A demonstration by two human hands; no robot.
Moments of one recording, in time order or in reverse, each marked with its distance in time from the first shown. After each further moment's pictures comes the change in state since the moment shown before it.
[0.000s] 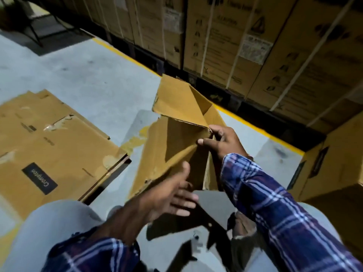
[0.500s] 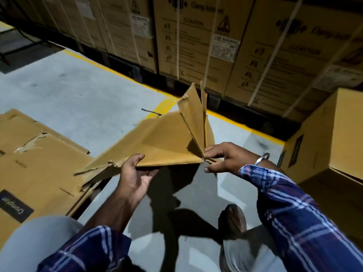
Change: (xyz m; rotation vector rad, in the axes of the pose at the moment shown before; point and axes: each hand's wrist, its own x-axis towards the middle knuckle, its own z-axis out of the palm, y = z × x) left_hand 0.058 0.043 -0.015 -0.859 0.386 0.453; right_hand -0.028 0.012 -0.097 -0.407 -0.496 -0.003
